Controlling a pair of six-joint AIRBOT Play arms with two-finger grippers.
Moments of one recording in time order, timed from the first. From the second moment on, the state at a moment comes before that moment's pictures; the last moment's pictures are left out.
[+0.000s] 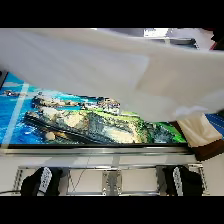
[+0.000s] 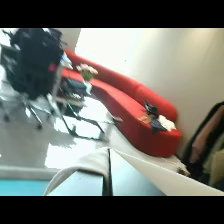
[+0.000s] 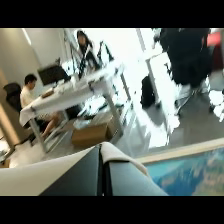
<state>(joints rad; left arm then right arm) 0.57 -0.71 1.57 0.40 -0.95 -1.17 -0.36 -0.32 1.34 -0.89 0.87 1.56</state>
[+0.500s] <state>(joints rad) 0.56 -0.83 1.66 0.77 -1.21 -1.33 -0.37 -0.79 1.47 -0.64 1.03 1.35</state>
